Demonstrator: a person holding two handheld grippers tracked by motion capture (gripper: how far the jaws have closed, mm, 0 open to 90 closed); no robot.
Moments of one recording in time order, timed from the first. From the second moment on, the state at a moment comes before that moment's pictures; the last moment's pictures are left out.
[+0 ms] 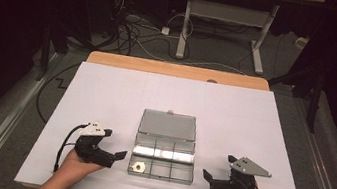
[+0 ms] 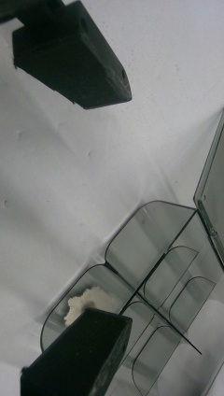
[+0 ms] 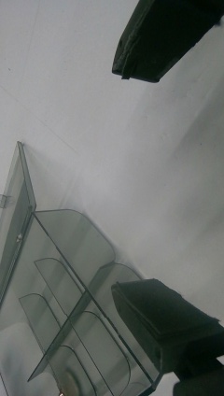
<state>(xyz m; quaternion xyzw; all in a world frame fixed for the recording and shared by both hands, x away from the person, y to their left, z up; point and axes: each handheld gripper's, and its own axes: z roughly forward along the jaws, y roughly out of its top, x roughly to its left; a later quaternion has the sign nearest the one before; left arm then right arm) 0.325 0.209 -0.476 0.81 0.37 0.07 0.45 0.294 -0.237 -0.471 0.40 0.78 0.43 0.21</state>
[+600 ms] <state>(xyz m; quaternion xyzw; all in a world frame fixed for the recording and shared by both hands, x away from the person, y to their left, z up) 0.344 0.219 -0.478 0.79 0.39 0.09 0.46 0.301 -0.237 -0.470 0.41 0.77 0.44 0.21</state>
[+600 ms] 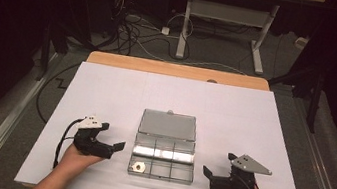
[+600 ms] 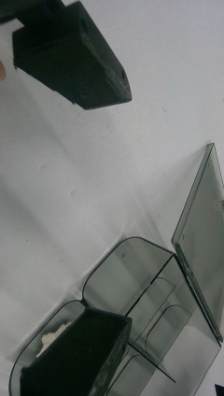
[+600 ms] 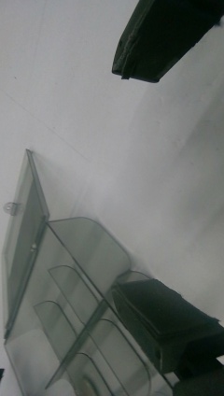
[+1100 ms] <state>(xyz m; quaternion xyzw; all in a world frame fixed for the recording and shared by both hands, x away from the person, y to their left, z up) 0.368 0.214 -0.470 0.79 0.40 0.08 0.46 0.329 -0.225 -0.453 0.42 0.76 0.46 0.20</state>
